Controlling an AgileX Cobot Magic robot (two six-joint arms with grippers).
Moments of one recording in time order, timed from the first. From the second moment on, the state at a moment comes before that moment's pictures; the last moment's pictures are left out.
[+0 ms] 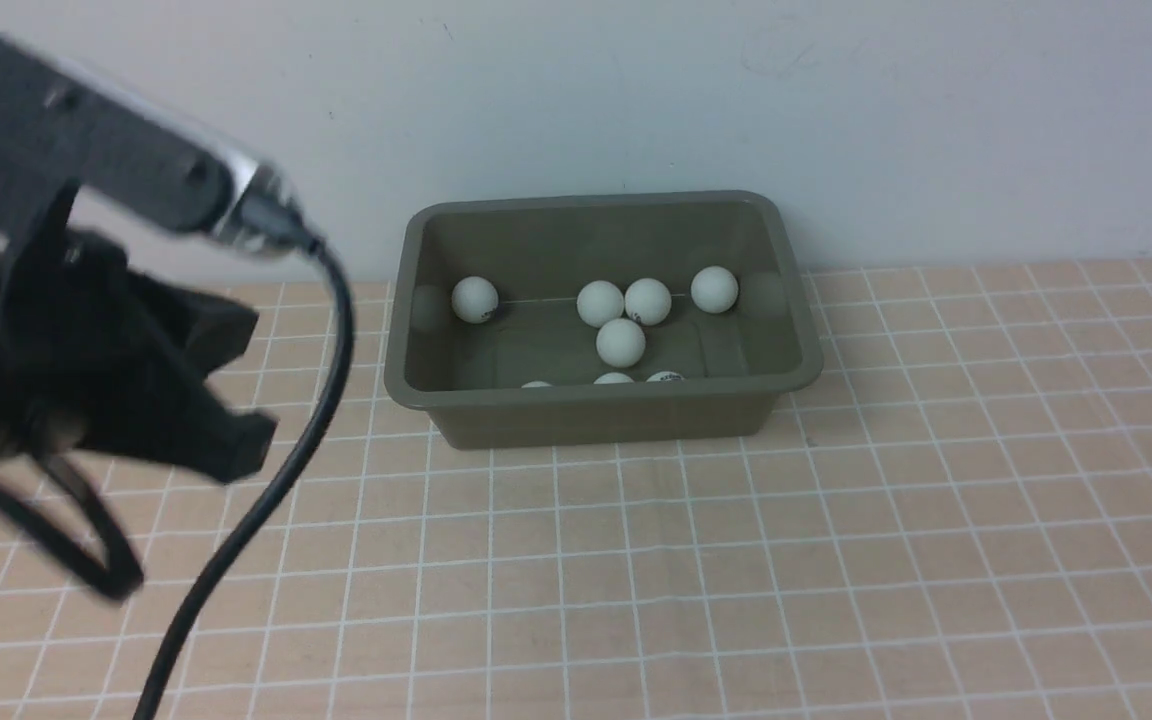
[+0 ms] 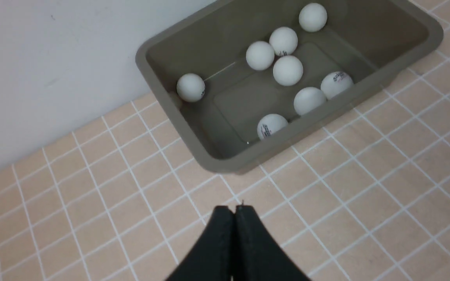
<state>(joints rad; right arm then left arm) 0.25 0.35 -0.61 0.11 0.86 -0.18 -0.41 0.92 -0.82 0.05 0.53 0.09</state>
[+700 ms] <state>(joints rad) 0.25 0.35 -0.38 0.11 0.59 -0.14 -0.41 0.48 -0.36 0.05 0.44 0.03</state>
